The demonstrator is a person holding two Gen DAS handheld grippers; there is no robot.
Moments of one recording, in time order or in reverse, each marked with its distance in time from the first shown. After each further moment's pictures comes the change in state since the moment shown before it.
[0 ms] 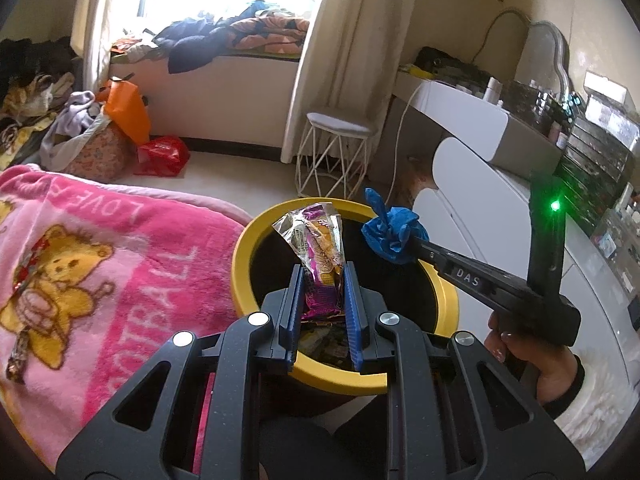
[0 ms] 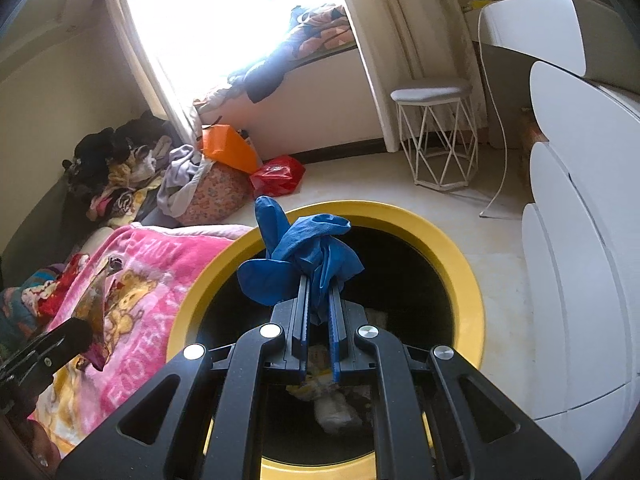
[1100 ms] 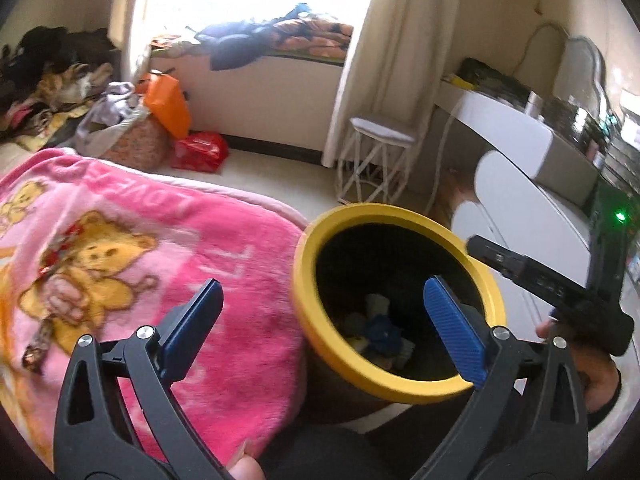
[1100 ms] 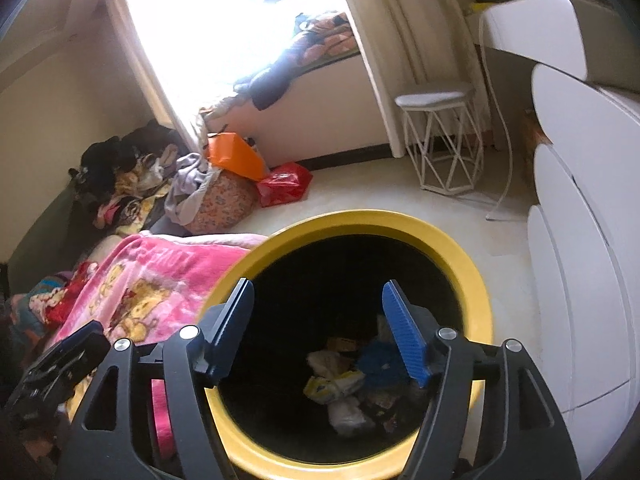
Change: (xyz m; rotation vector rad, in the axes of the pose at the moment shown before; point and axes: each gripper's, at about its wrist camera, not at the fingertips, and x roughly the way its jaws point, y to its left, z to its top) left arm -0.008 0.045 -0.001 -0.085 -0.031 0.147; right arm -0.011 0.011 0.004 0.002 -0.029 0.038
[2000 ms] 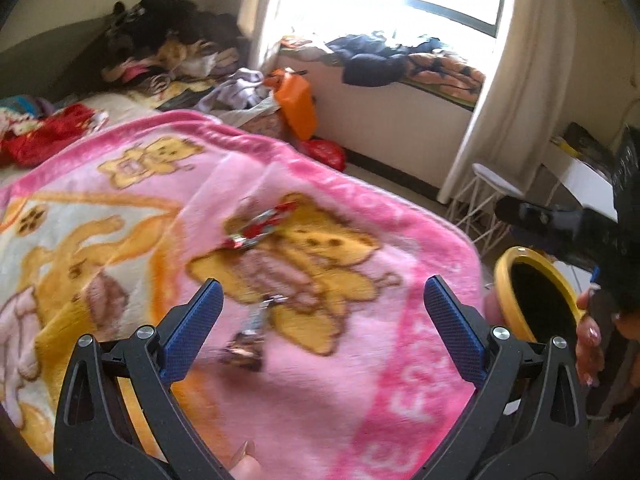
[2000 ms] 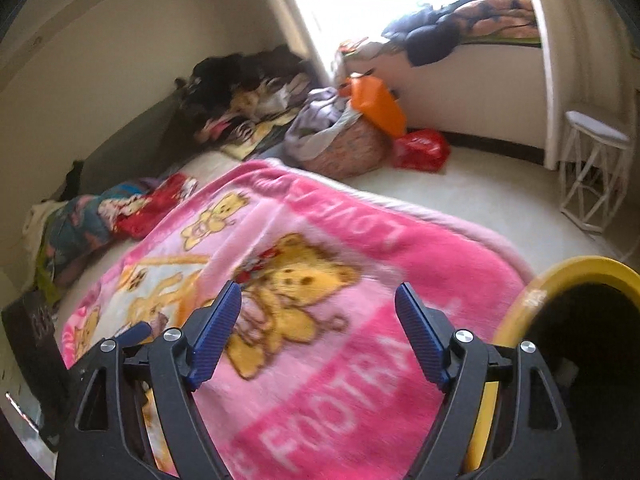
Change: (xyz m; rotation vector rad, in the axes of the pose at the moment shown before) left arm -0.076 0.189 -0.030 -0.240 -0.064 0.288; right arm 0.098 0.246 0.007 -0.302 0.211 0.346
